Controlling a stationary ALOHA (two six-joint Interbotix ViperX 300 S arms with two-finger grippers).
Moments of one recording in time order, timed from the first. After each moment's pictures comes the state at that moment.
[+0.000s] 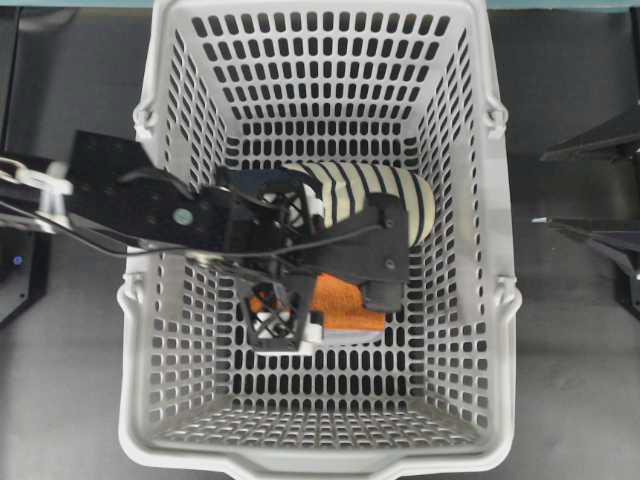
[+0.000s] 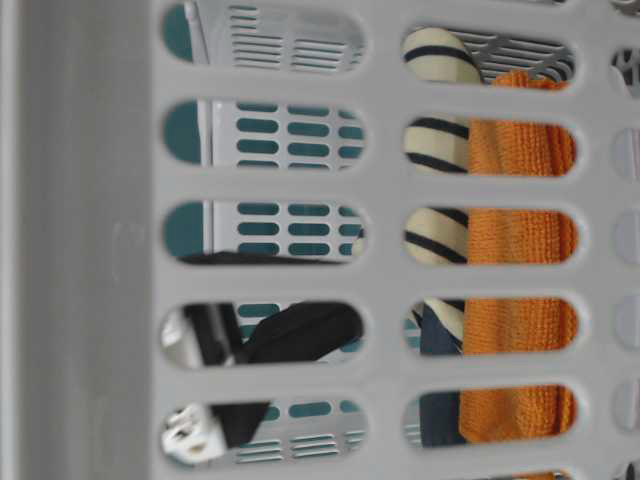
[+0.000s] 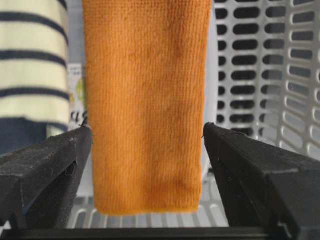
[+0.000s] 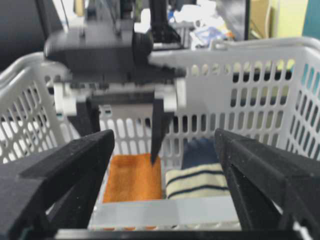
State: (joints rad) left arm -0.12 0.11 0.08 0.04 0.91 -0.11; right arm -0.01 -1.01 1.14 0.01 -0.11 0.03
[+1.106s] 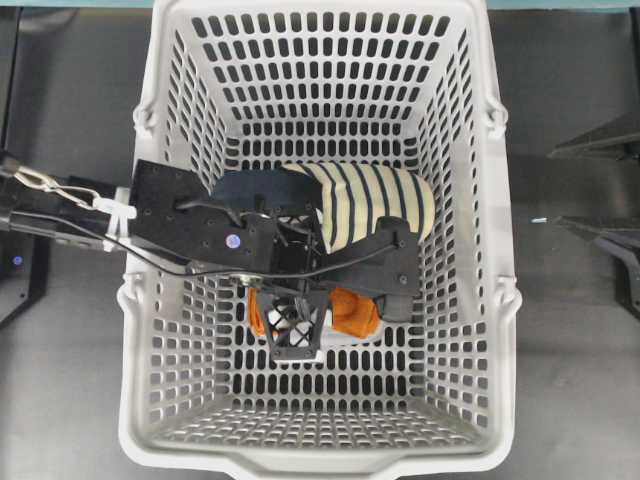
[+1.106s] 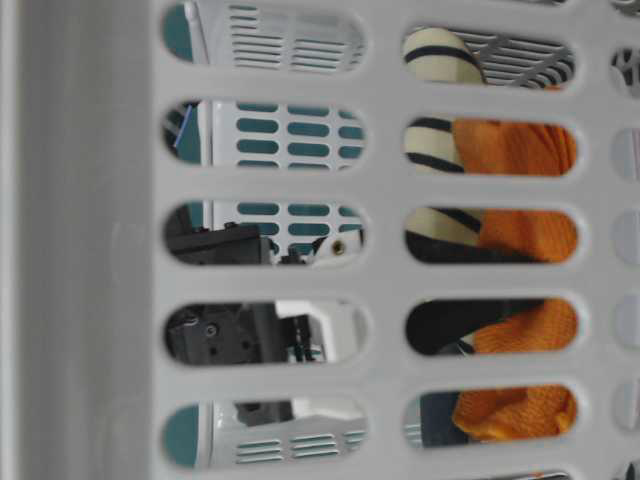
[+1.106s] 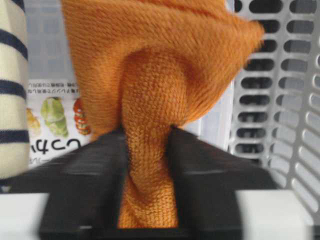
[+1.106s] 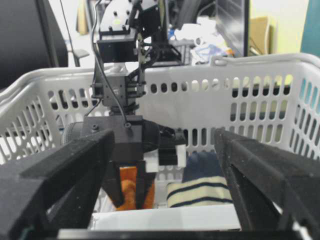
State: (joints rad) left arm -0.12 0.21 0.10 0.04 0.90 -0.13; right arm -0.02 -1.04 1.16 0.01 -0.14 0.04
